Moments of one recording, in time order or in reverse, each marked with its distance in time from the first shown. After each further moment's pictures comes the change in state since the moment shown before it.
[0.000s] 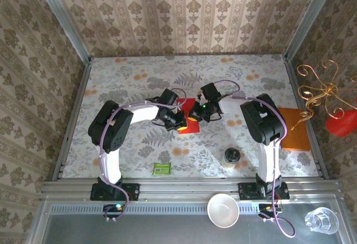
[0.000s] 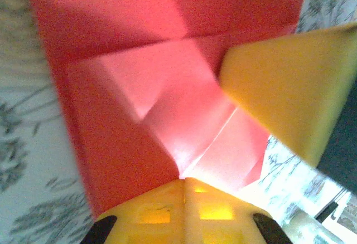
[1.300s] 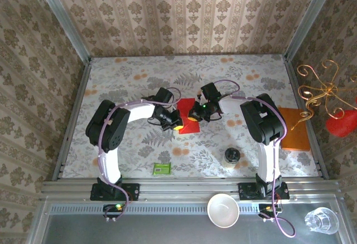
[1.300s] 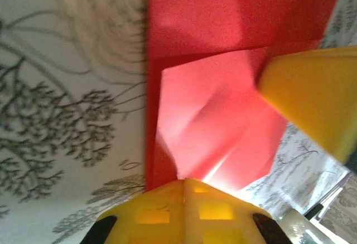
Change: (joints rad) left arm 0.052 0.001 -0.006 -0.025 0.035 -0.016; right arm -0.005 0.005 0.010 -0.010 -0.010 -0.008
